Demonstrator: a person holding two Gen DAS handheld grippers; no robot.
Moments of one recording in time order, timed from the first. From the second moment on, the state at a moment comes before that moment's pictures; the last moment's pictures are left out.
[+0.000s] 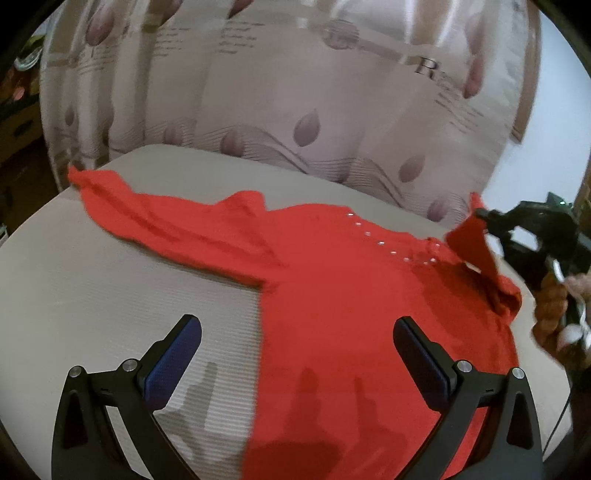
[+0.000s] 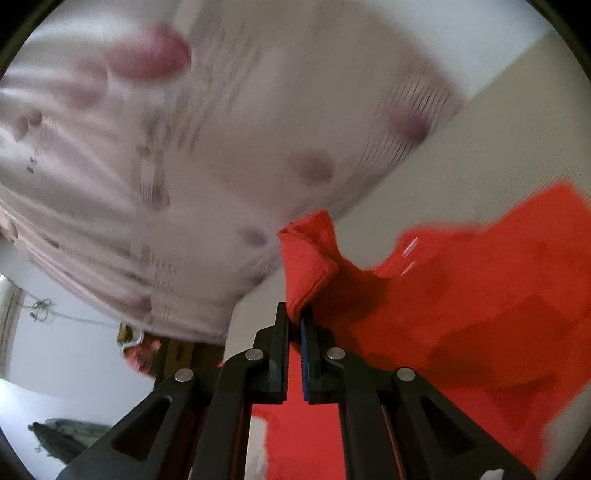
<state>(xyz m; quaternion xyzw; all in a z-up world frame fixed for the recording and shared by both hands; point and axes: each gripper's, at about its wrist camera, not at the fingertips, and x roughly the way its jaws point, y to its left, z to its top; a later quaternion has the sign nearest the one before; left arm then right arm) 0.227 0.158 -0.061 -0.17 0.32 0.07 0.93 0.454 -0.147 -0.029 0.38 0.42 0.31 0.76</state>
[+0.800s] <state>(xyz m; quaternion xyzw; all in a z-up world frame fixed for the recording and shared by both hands) 0.275 0.196 -0.066 -0.21 0.33 0.02 0.92 0.432 -0.044 -0.103 0.42 0.47 0.40 0.67</state>
